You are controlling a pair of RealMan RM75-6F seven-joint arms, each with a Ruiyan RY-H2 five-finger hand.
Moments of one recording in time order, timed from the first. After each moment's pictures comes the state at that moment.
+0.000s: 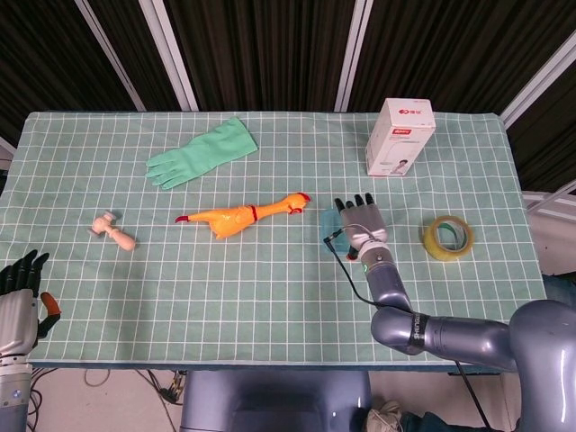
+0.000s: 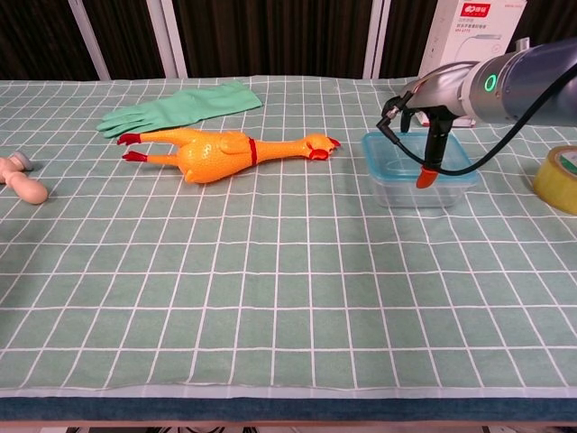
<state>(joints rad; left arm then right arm) -0.06 -1.22 -0.10 -1.86 1.24 1.51 0.31 1.18 -1.45 0.16 -1.56 -0.15 1.00 -0.89</state>
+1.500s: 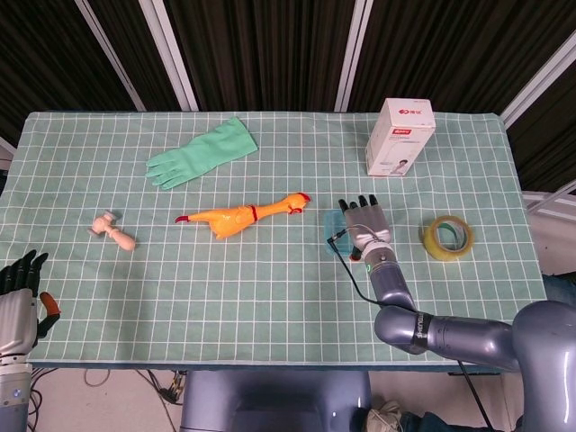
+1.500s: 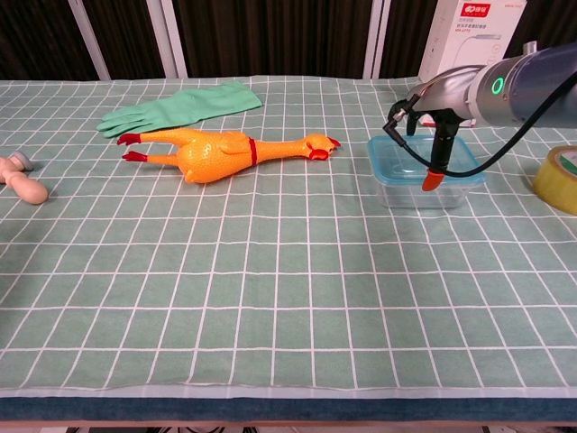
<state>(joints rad) -0.06 -1.22 -0.10 -1.87 1.22 1.51 0.32 1.17 -1.44 0.15 -1.56 -0.14 0.98 -0.88</state>
